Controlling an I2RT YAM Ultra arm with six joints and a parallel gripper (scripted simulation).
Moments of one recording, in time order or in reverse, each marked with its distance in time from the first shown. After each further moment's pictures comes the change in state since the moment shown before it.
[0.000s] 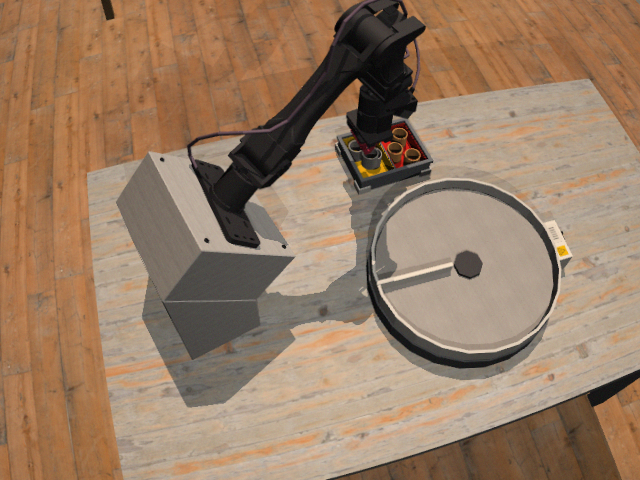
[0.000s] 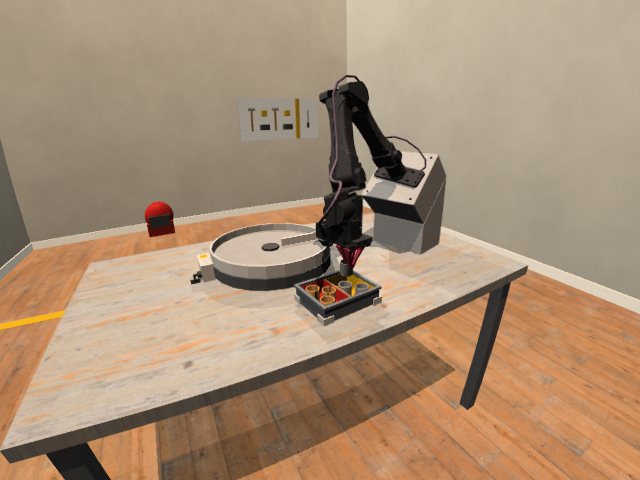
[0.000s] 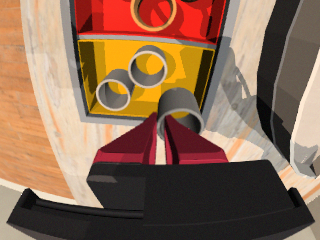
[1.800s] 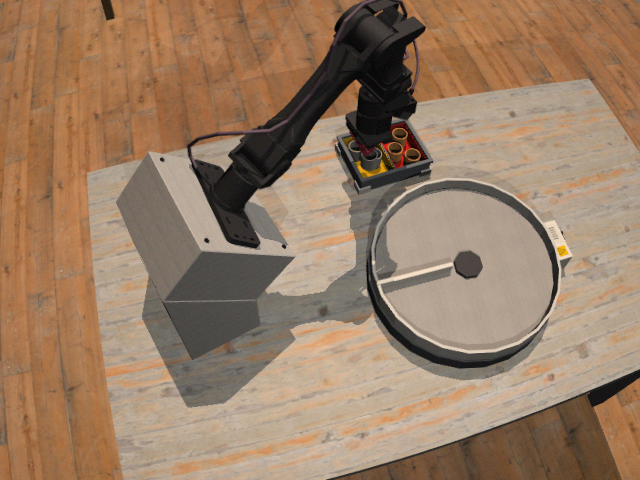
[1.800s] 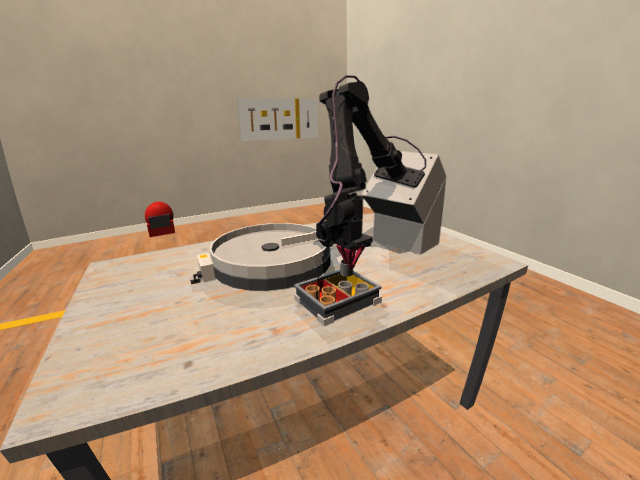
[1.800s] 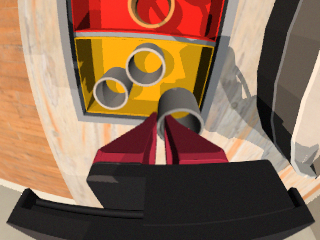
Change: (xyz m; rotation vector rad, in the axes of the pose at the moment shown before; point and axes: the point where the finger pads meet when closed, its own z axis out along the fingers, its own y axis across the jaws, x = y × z) arm 0.003 -0.002 0.002 0.001 0.001 0.000
